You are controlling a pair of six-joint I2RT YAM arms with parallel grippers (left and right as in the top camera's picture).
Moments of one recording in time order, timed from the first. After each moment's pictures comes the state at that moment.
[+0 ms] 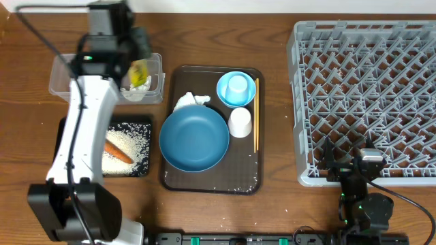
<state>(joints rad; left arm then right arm) 0.03 1.68 1.55 -0.63 0.00 -0.24 -0.06 0.01 0.01 -0.07 -0.05 0.04</state>
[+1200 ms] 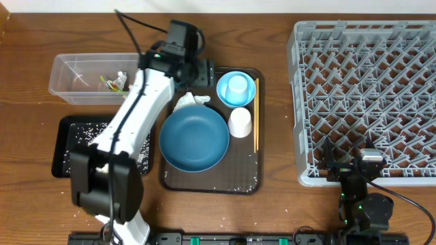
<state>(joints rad) -0.31 1.85 1.55 -0.78 0.04 -0.29 -0.06 0.01 0.01 -0.07 -0.05 0.04</state>
